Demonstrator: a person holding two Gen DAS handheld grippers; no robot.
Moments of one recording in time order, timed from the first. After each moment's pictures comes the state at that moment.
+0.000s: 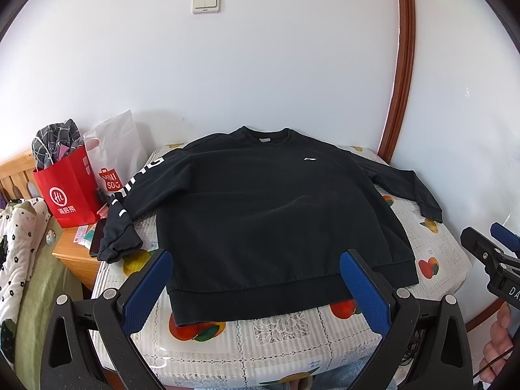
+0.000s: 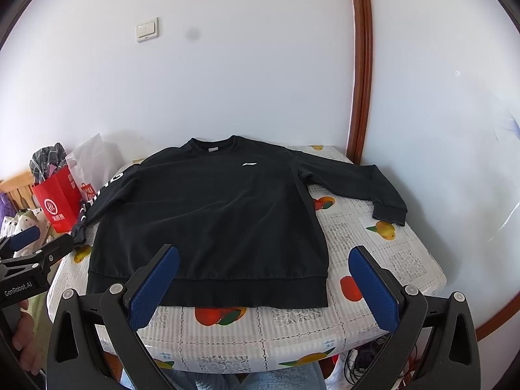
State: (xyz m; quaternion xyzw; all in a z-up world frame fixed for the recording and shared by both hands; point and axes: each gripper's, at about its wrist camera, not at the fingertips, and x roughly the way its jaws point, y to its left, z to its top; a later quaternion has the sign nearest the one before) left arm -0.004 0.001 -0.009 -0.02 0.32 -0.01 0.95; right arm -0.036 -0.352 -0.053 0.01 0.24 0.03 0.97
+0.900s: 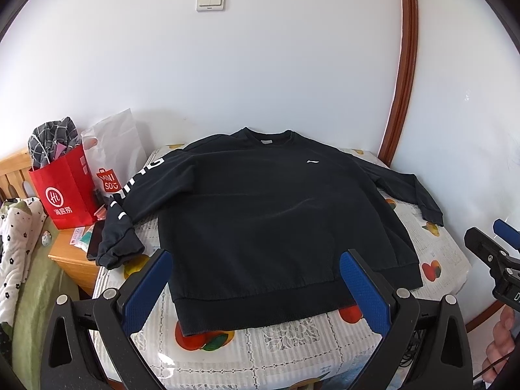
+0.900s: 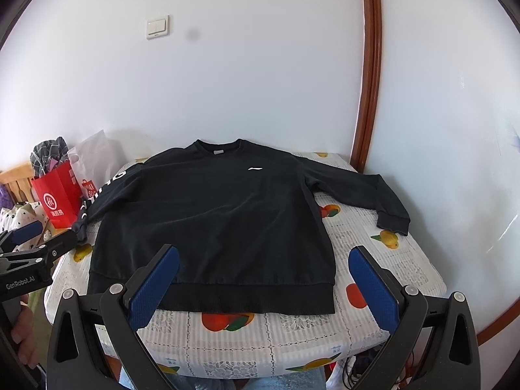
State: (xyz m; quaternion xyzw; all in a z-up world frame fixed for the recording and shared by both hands) left arm 0.011 0.022 -0.013 -0.03 0.32 -0.02 0.95; right arm -0.035 -0.327 -0.044 -0.01 0.23 0.03 0.97
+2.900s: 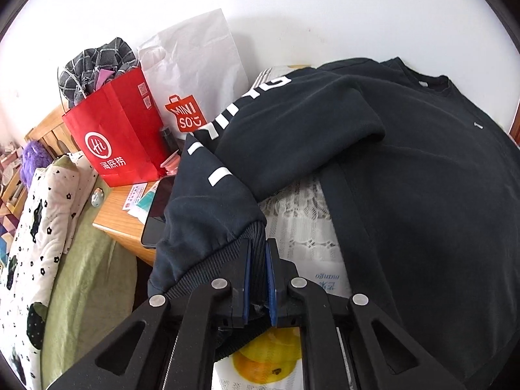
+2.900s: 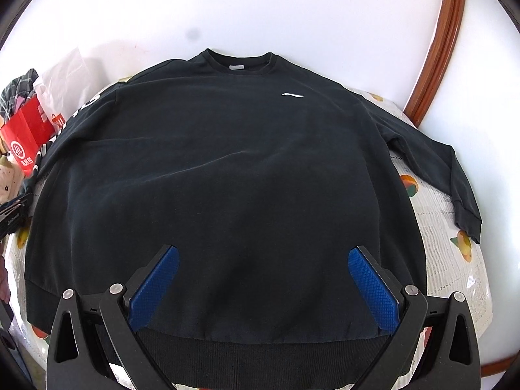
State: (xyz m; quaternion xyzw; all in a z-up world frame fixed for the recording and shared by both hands) left arm 0.170 0.190 -0.150 -0.01 0.43 0.17 0.89; right arm 0.162 -0.253 -0.152 -0.06 0.39 0.05 0.92
